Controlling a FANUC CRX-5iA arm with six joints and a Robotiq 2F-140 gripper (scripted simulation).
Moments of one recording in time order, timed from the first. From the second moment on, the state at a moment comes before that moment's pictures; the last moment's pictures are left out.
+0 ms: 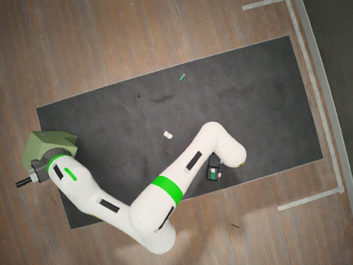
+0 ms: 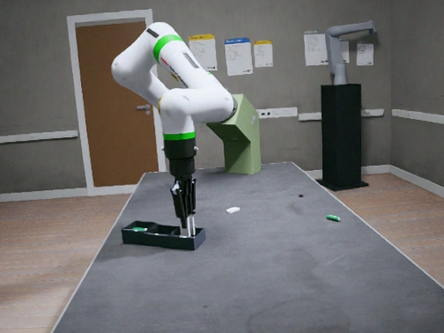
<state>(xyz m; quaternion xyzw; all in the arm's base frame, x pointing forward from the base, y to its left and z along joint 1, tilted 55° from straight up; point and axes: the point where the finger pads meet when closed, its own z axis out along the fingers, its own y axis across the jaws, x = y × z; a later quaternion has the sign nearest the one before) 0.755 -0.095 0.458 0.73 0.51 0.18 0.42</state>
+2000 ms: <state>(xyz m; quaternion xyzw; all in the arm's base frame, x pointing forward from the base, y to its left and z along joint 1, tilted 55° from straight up) 0.725 0.076 0.379 0.84 0.31 0.28 0.36</state>
